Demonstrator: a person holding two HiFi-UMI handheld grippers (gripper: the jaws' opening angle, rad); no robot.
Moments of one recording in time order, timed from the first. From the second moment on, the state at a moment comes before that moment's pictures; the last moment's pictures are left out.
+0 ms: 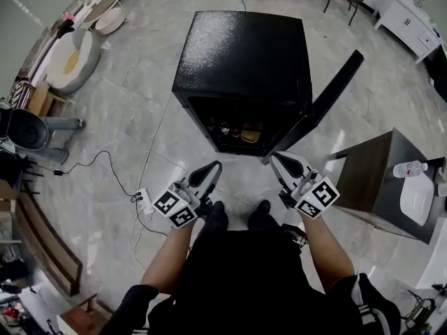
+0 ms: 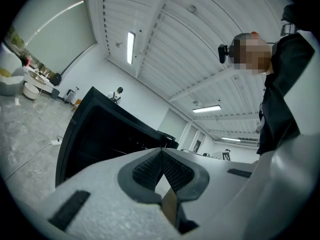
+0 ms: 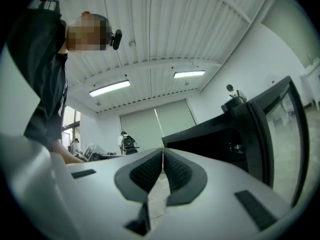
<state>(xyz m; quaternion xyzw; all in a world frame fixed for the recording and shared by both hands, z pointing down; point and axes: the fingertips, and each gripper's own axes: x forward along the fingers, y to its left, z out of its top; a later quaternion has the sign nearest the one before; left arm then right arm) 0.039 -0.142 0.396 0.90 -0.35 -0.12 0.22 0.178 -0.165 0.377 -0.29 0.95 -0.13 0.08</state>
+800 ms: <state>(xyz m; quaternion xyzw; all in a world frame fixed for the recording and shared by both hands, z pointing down) 0.020 -0.189 0.428 0.91 -0.33 -0.09 0.24 0.185 -0.216 0.401 -0.27 0.96 -0.03 -0.03</state>
